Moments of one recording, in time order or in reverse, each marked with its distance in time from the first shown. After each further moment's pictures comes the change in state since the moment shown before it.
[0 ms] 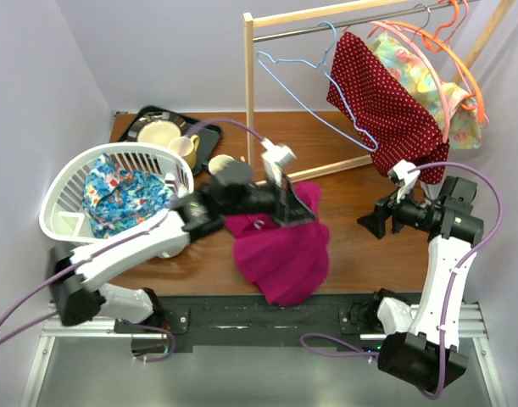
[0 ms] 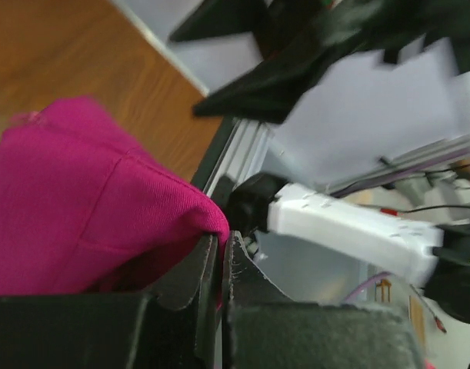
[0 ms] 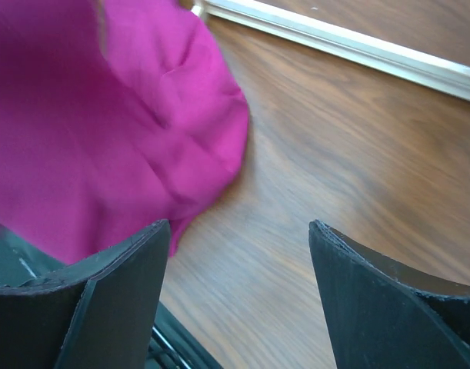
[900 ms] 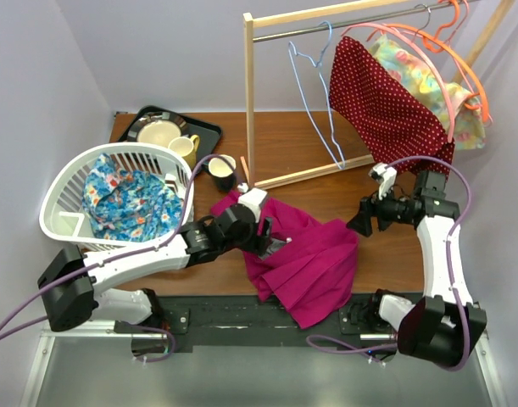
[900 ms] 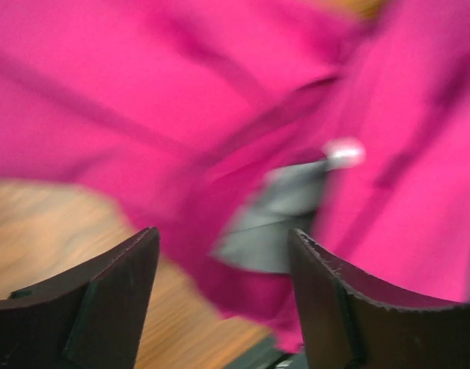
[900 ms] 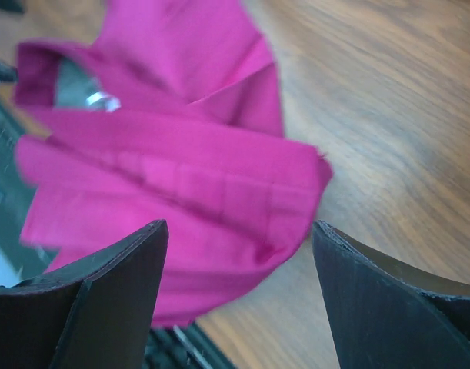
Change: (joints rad) left arm -0.046 -0.067 -0.374 -0.172 -0.589 0.175; right arm 0.152 0.165 -0.122 0.153 0.122 0.106
